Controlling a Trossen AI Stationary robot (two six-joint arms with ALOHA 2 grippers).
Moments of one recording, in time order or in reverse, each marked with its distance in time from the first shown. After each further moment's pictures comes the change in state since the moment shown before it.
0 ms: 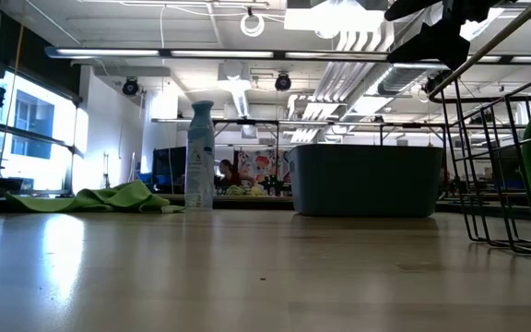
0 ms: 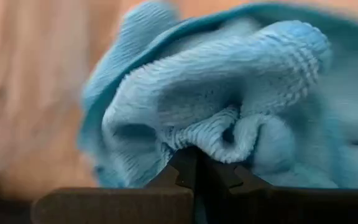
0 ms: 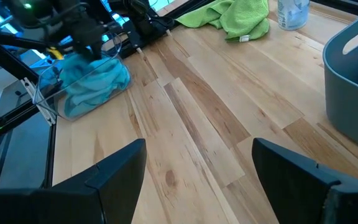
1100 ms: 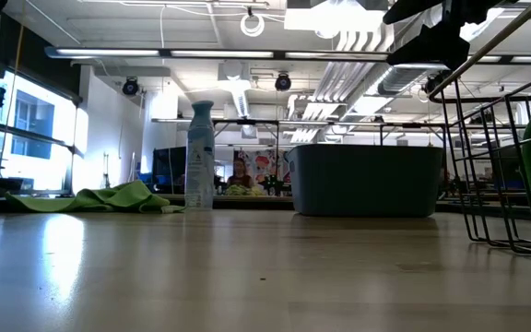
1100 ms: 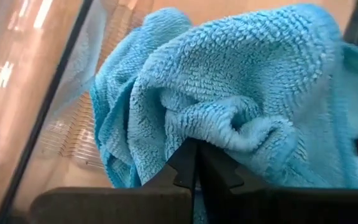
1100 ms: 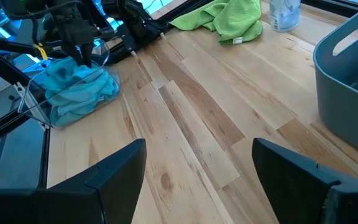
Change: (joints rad) left arm 0.023 -0.113 -0.043 0.070 0.024 -0.006; right arm -0.005 0.000 0.000 -0.007 0.019 0.010
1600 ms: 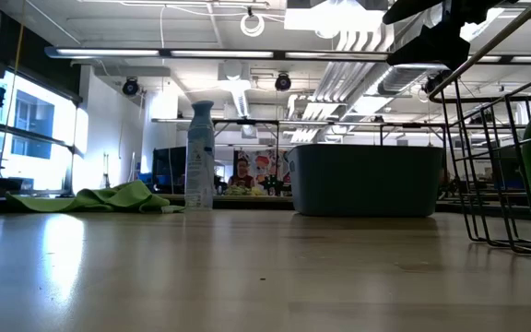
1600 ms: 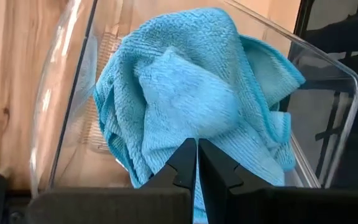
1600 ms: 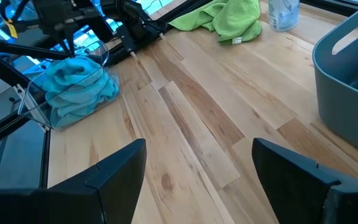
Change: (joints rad) left arm 0.000 -0.028 0.223 -0.257 -0.001 0.136; right arm 0.000 0.000 0.000 0.000 0.003 0.008
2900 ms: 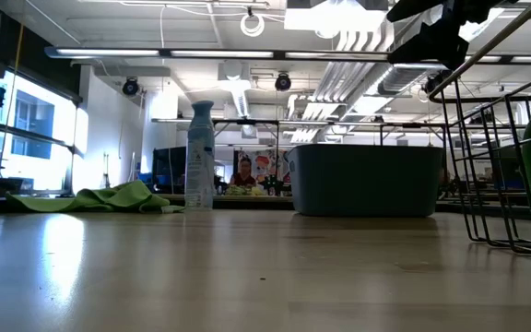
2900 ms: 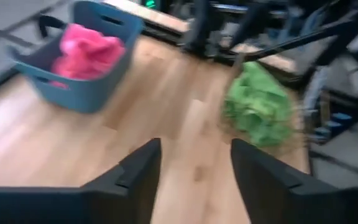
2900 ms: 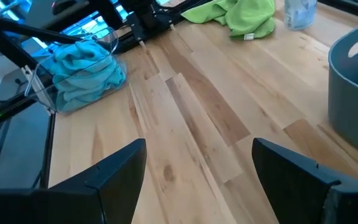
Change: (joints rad) left arm 0.593 0.177 0.365 0.389 -0.441 0.645; right arm 0.000 0.000 0.000 0.000 -0.047 -0.064
